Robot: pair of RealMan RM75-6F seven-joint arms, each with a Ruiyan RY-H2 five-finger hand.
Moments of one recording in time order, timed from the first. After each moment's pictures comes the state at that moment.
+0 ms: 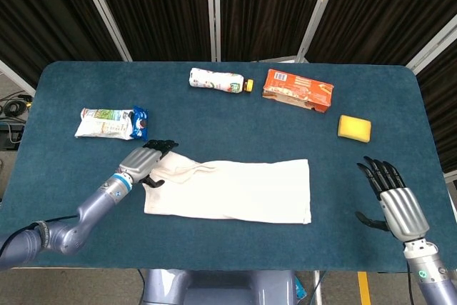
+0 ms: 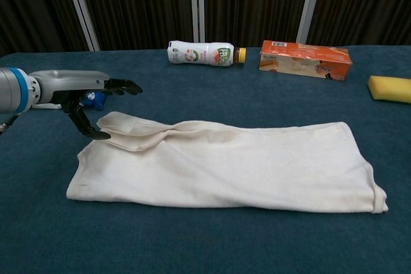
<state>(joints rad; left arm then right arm) -0.84 -1.36 -0.10 -1.54 0.99 0.66 0.13 0.19 -1.14 0.02 -1.55 -1.64 1.46 0.15</state>
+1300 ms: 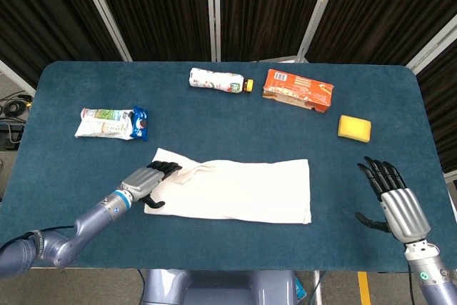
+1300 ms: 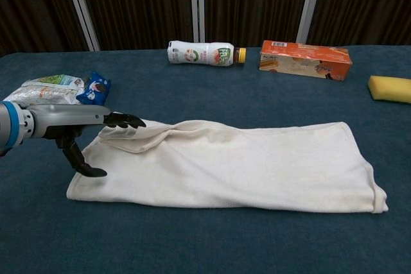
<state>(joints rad) -0.80 -1.36 -0.04 -1.56 1.15 0.62 0.00 0.19 -1.13 0.02 -1.55 -1.65 1.47 0.16</state>
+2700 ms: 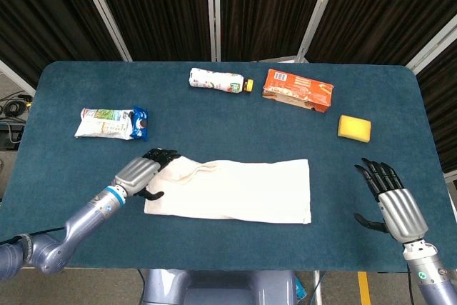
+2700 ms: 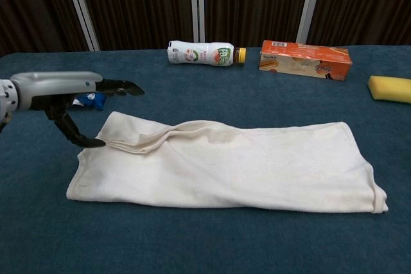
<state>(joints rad) -0.77 -1.28 -0.05 -1.65 1.21 0.78 0.01 0.19 -1.14 0.01 -1.55 -1.65 1.45 0.15</state>
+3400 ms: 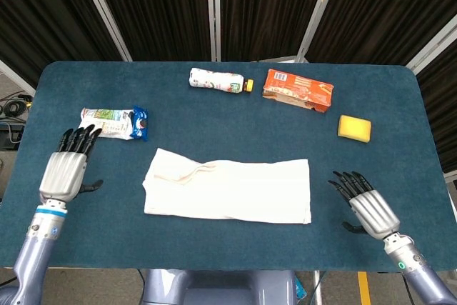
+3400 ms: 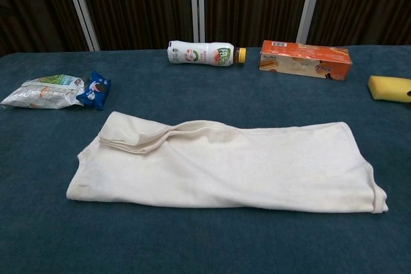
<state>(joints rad) -0.45 -1.19 -0.03 -1.87 1.16 1.41 0.43 0.31 -1.21 -0.05 -1.39 -1.73 1.24 0.09</state>
